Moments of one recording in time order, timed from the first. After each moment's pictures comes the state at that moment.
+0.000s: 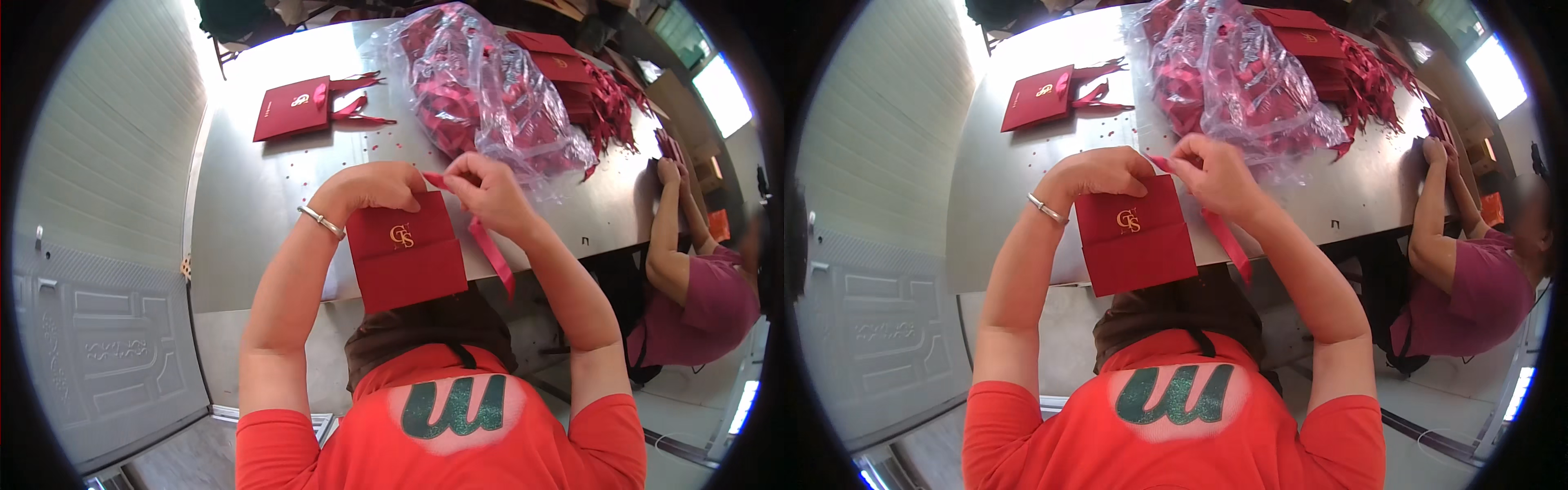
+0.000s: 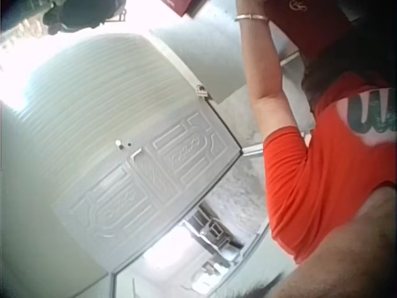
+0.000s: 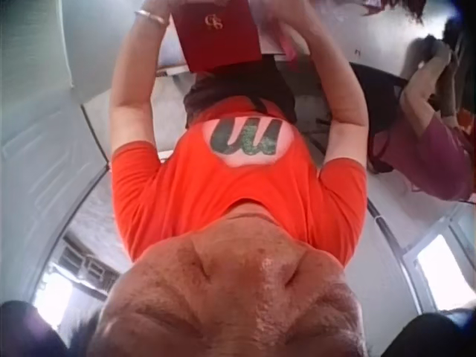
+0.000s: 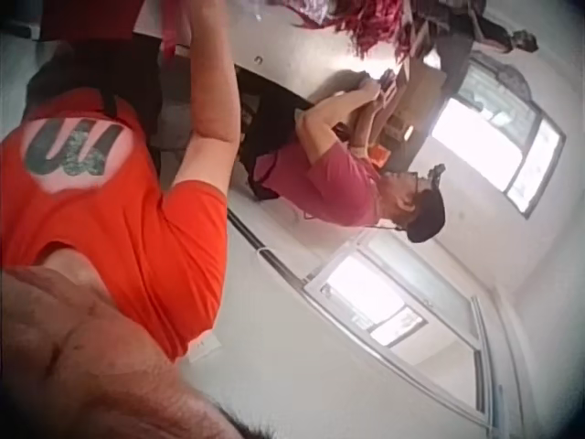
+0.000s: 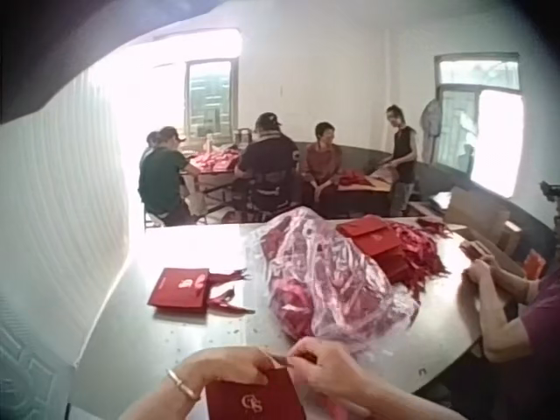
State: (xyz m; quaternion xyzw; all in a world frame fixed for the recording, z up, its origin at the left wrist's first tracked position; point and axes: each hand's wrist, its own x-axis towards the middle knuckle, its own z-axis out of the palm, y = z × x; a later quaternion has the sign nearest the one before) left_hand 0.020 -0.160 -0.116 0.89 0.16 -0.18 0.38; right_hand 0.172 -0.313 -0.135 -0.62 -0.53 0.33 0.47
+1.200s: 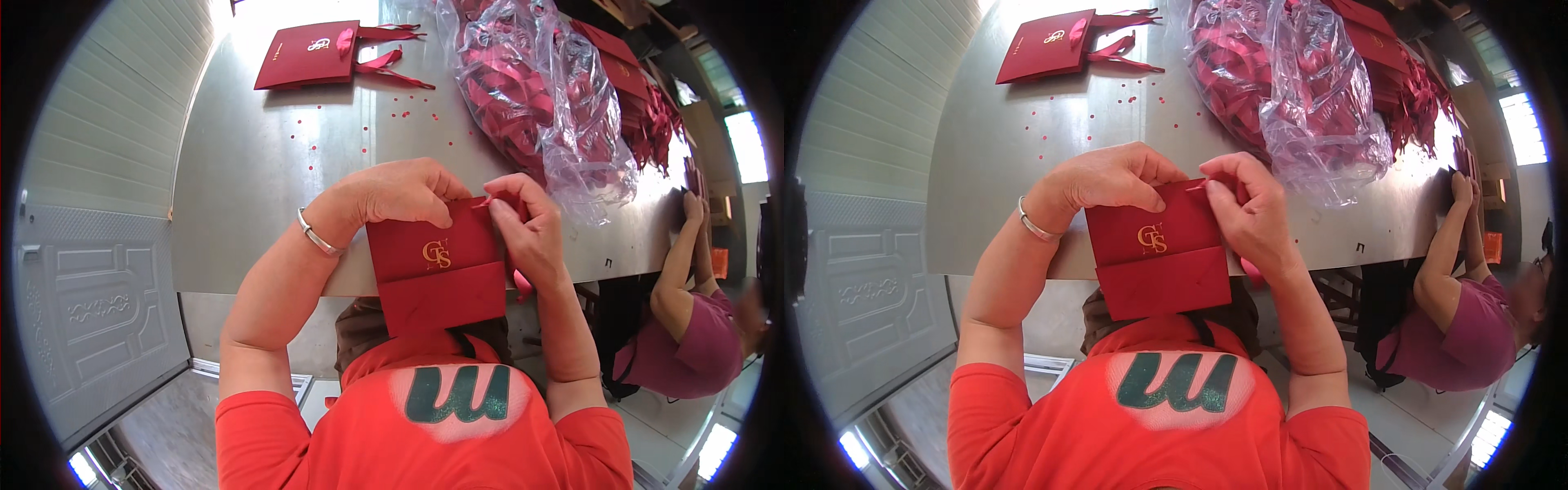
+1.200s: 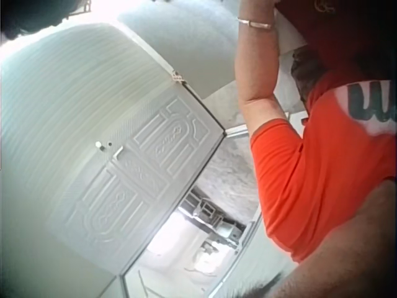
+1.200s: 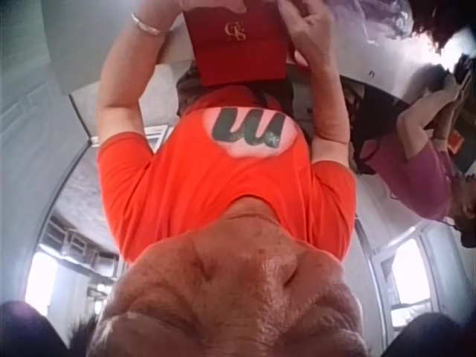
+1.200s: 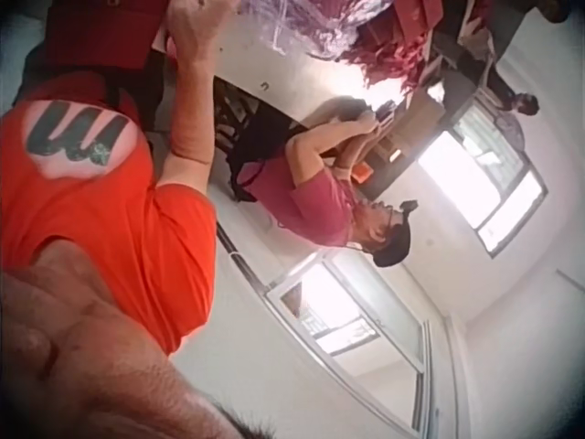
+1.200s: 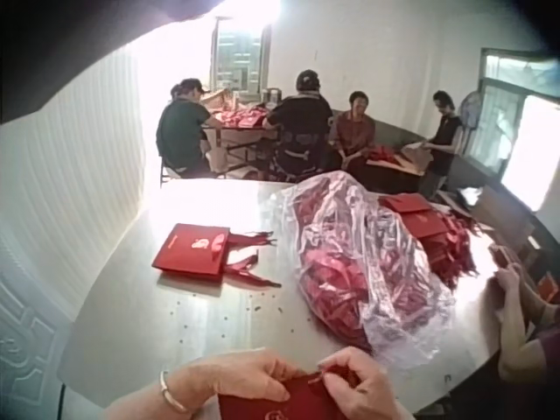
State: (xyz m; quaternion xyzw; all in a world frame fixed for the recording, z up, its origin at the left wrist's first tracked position) left_hand -0.011 -0.168 -0.154 0.61 0.14 -0.10 0.77; right_hand 0.149 -0.329 -0.157 -0.66 -0.50 0.27 0.48
